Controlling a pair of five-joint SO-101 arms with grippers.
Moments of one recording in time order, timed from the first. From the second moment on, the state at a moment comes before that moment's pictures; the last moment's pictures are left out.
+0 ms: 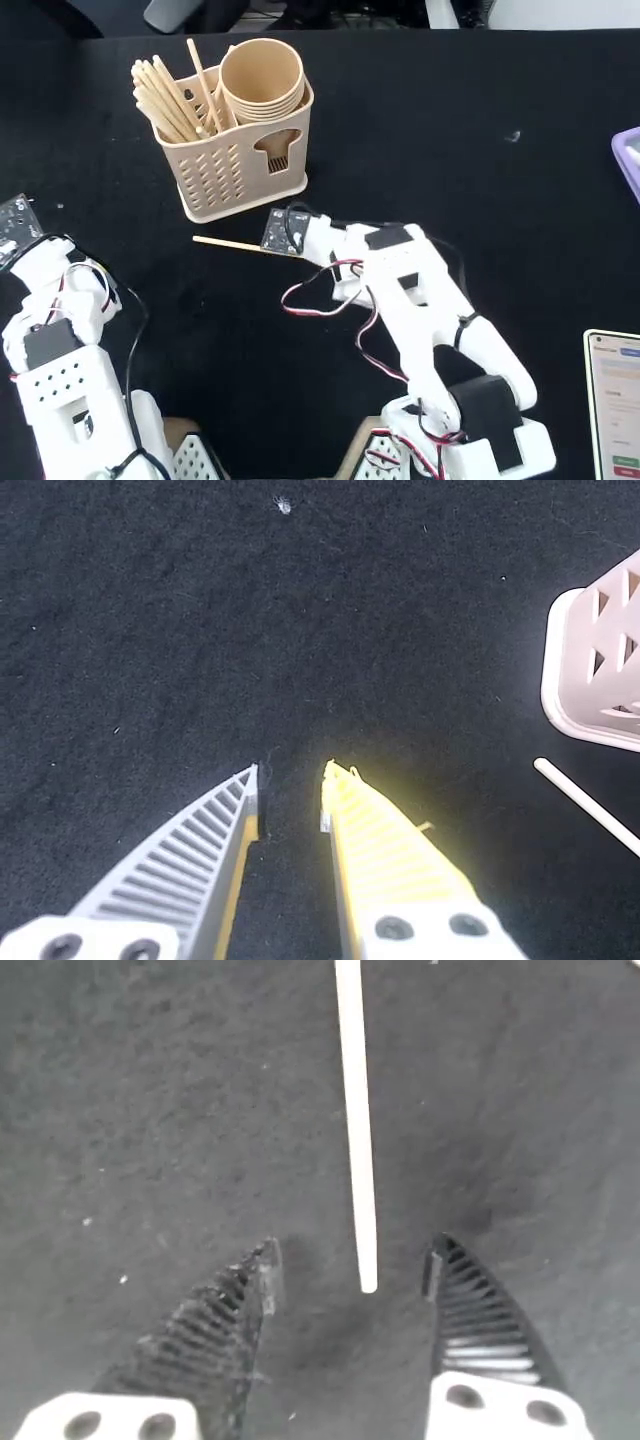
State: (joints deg) left arm -32.3 -64.3 68.9 50.9 4.6; right arm -16.3 -13.3 49.3 48.0 58.8
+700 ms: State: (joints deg) left arm -32.3 -64.3 68.9 50.9 4.6; right arm -16.3 -26.5 56.4 60.1 58.8
